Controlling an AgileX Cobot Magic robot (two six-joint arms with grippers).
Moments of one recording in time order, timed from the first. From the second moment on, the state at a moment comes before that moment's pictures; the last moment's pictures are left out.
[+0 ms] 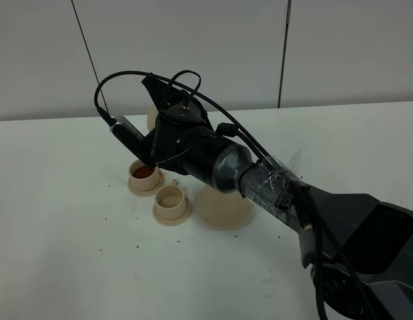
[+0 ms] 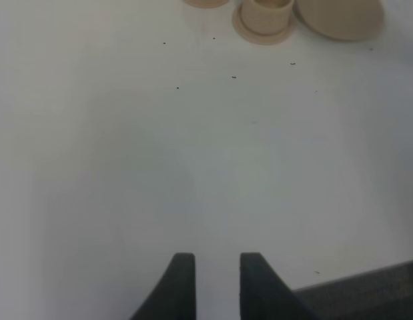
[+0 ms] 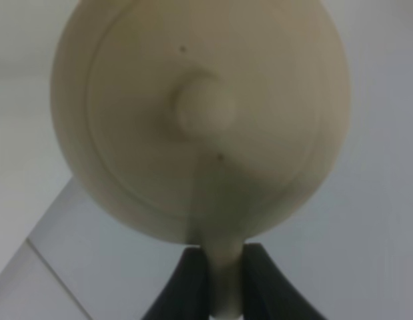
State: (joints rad) left arm -0.15 0.16 -0.51 -0.05 1.04 0.03; right arm 0.82 2.55 -2.35 -0.98 0.76 -1.07
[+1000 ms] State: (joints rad) left arm -0.15 0.16 -0.51 -0.05 1.04 0.03; right arm 0.82 2.55 -2.35 -0.98 0.76 -1.07
